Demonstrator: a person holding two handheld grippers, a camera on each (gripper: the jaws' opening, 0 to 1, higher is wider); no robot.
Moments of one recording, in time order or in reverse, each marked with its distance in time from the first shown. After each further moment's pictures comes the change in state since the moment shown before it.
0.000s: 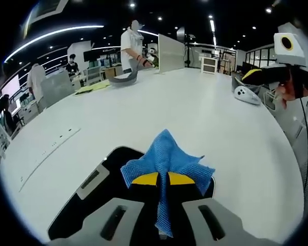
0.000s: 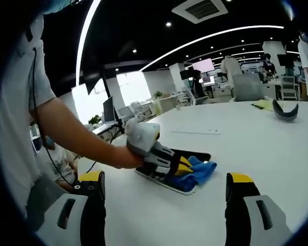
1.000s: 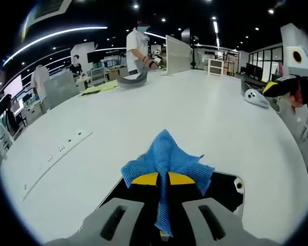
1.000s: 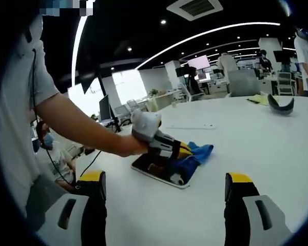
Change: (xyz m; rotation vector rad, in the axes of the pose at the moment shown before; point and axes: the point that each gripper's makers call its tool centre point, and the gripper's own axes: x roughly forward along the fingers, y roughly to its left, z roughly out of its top) left arm 0.007 0.036 0.010 0.004 -0.013 0.032; right arm -0.005 -0.010 -0.010 0.027 0.017 -0.024
